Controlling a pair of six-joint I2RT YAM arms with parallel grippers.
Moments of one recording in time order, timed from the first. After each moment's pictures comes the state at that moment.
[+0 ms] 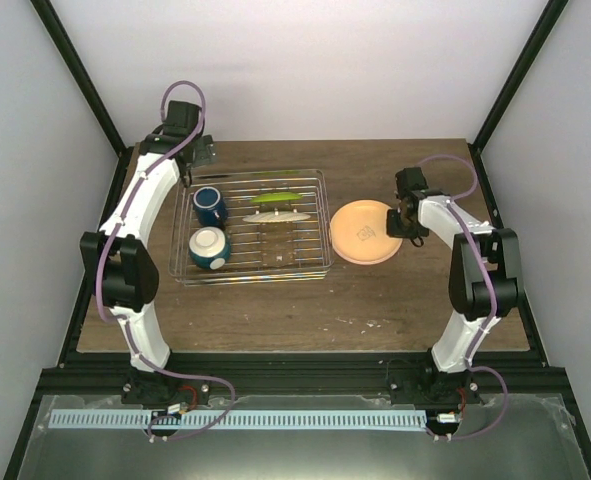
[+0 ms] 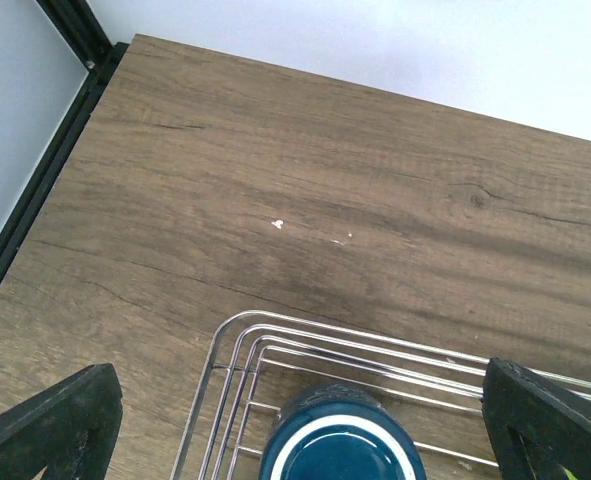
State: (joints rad) left arm -0.16 1.88 1.86 -0.82 -0.33 -0.34; right arm 0.12 1.77 1.22 -0.66 0.12 0.18
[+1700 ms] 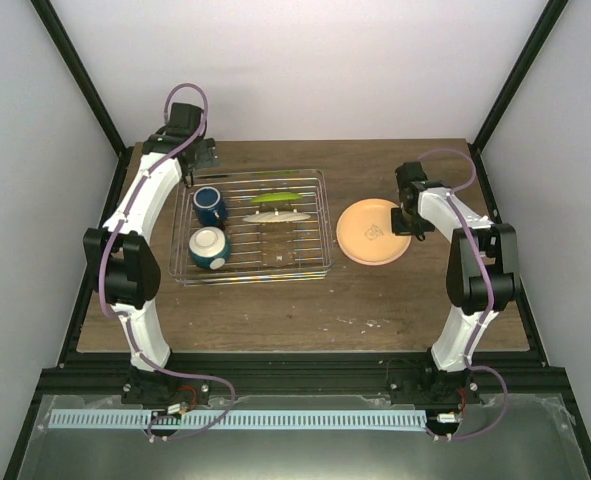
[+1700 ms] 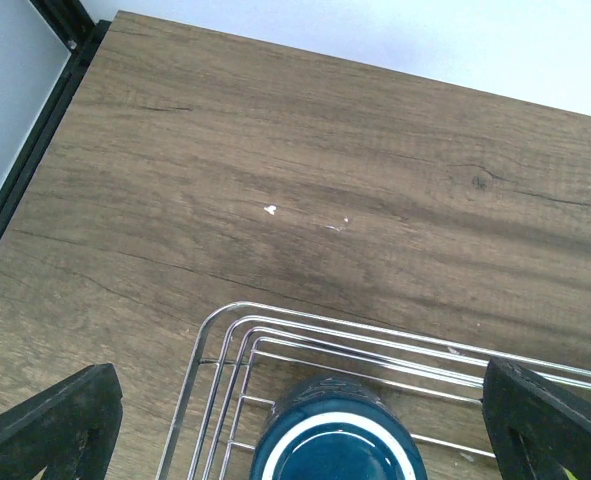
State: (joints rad) left arm -0.16 1.91 1.86 -0.82 -0.31 -0.34; right arm 0.11 1.82 1.31 -0.78 0.23 0.11
